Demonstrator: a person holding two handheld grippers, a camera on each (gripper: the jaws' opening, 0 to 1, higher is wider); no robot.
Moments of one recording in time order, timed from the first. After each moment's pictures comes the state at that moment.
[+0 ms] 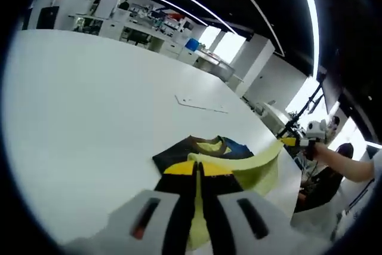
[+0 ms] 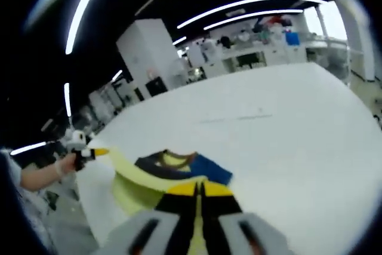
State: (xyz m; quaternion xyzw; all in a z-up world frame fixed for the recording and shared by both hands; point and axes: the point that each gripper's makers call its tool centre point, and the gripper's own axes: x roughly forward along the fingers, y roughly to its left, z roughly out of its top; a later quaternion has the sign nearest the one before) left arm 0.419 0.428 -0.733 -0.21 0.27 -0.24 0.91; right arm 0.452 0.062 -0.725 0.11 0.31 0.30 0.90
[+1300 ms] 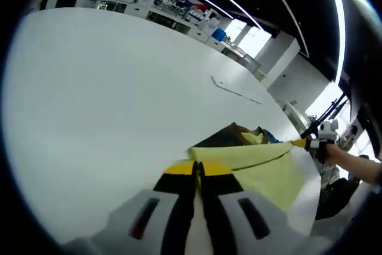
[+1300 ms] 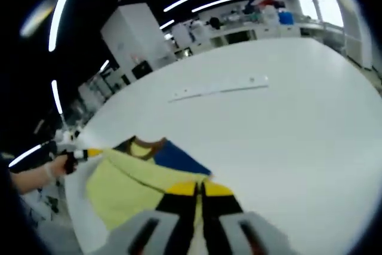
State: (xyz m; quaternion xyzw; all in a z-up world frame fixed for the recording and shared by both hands) left arm 0.455 0.443 -0.822 -0.20 0.33 -0.17 0.91; right arm 0.486 0.071 -0.807 0.10 0.38 0.27 0.88
